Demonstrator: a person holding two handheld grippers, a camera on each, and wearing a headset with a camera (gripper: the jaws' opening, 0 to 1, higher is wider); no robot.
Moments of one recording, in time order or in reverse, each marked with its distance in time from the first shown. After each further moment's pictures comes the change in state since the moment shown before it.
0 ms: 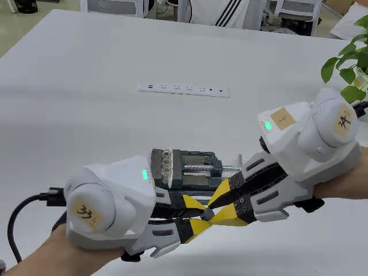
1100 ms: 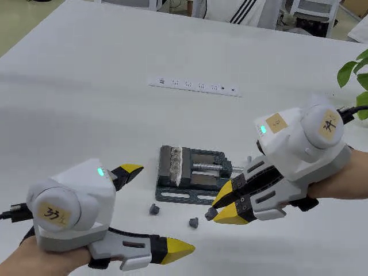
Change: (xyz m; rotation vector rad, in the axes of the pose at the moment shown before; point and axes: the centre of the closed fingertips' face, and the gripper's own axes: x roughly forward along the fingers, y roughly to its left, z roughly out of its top) left arm -0.050 0.062 -0.053 -0.205 -0.024 0.309; right arm 0.017 -0.015 -0.011 0.025 0.059 0.028
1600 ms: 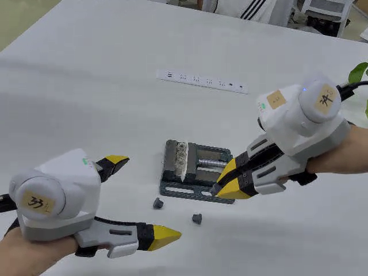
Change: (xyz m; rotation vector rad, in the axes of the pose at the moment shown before) left arm -0.014 0.018 -0.009 -0.044 -0.001 0.068; right arm -0.007 -0.039 0.007 -0.050 0.088 -0.022
